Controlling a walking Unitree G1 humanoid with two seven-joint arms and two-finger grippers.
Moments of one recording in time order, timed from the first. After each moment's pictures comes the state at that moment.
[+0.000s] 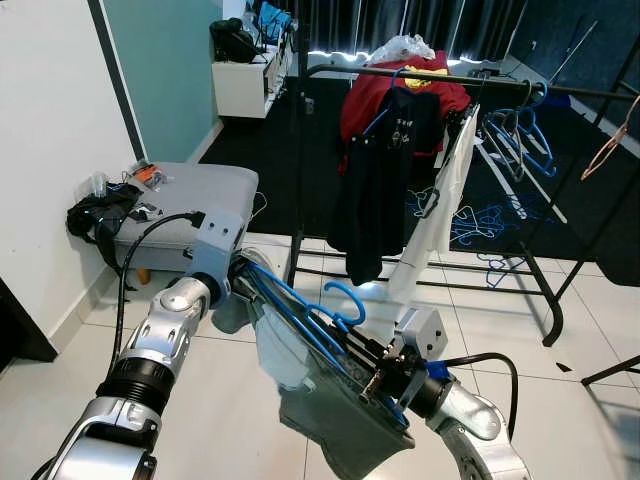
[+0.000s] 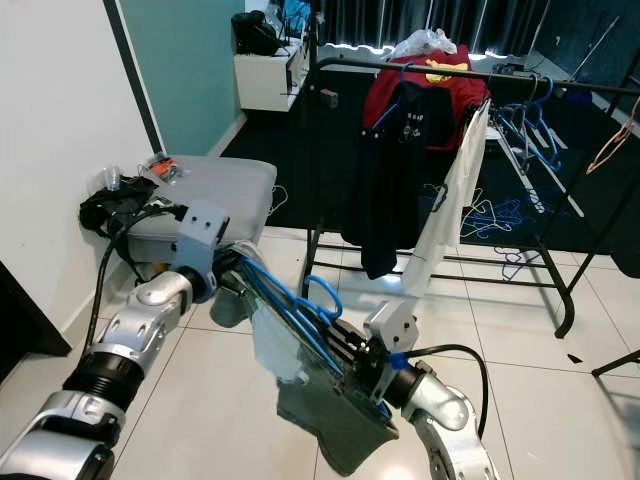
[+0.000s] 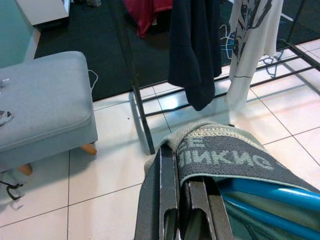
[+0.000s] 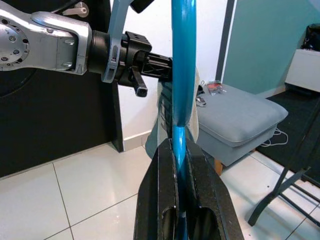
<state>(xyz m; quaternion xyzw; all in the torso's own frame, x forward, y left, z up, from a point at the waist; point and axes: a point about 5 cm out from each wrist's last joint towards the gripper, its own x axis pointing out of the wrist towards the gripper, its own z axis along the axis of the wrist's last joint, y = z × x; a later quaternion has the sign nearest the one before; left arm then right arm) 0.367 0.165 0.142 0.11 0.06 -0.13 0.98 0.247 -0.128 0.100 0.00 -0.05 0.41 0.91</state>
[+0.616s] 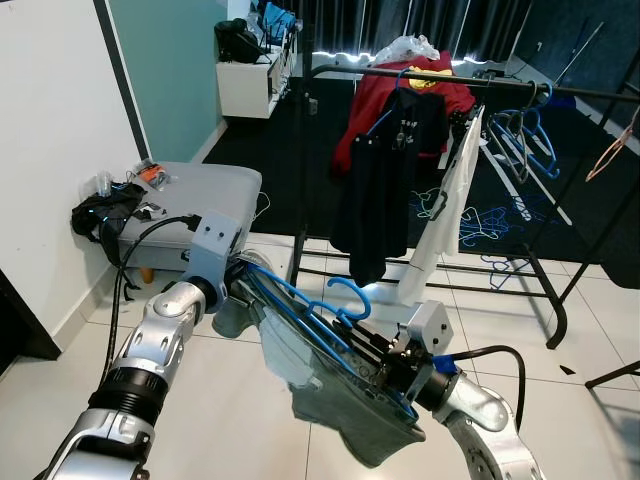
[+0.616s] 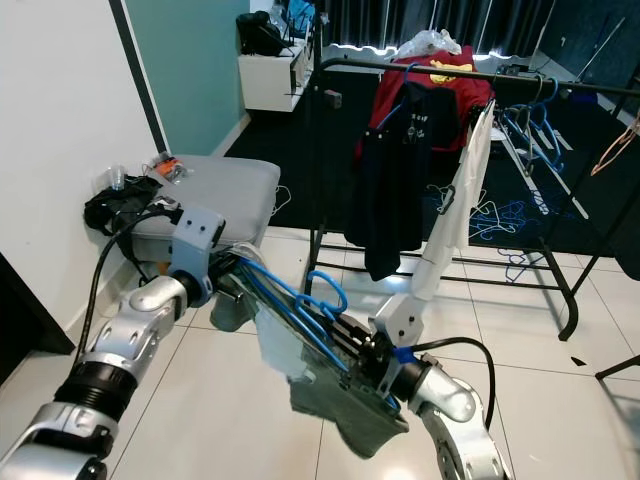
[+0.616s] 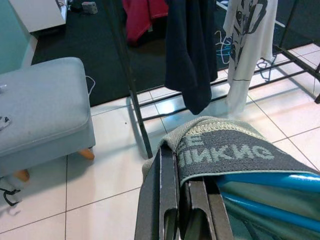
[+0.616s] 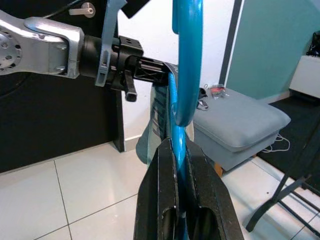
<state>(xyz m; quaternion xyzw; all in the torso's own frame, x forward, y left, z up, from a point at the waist) 0.357 0.167 0.144 0.11 0.04 -0.15 0.98 0.256 -0.133 0.113 -0.01 -0.06 0.41 0.91</state>
